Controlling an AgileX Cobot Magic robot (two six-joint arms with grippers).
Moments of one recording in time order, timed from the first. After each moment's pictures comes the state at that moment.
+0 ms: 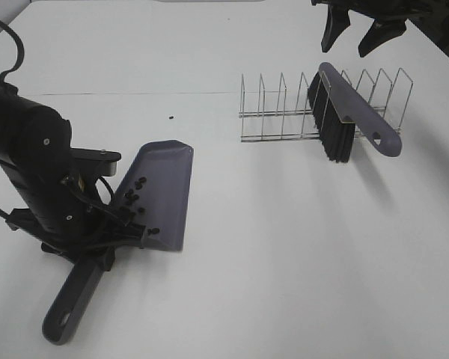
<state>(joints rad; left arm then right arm) -0.53 1.95 -0.95 -0.05 0.59 -0.31 0.08 2.23 -2.16 0.17 1.22 0.07</state>
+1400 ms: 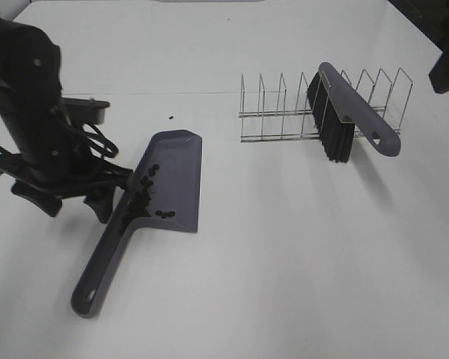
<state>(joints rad) -0.42 1.91 -1.18 -0.03 0.87 -0.25 0.09 1.26 -1.20 0.22 1.22 0.04</state>
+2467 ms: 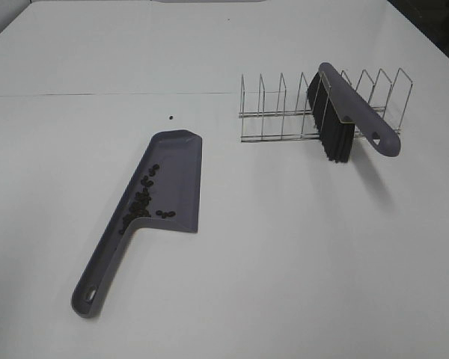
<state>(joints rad) -0.17 0.64 -0.83 0.10 1.22 -0.09 0.09 0.39 -0.65 0.03 1.23 0.08</state>
